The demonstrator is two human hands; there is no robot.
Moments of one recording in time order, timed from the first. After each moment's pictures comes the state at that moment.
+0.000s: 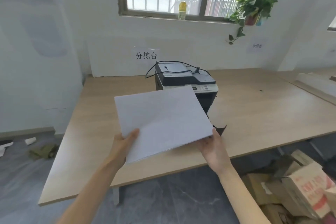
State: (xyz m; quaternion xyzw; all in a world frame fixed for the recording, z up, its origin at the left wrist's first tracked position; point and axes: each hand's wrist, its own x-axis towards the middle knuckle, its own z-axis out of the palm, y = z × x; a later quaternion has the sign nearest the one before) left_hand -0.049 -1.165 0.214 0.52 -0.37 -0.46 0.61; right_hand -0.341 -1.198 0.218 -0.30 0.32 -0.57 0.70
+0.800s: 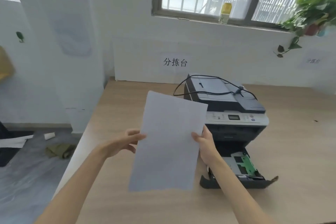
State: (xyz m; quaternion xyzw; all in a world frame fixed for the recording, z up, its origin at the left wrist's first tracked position) left_hand 0.119 -1.362 0.232 0.52 -0.52 -0.58 0.35; right_hand -0.162 -1.438 0.226 -0.51 0.40 -0.45 0.61
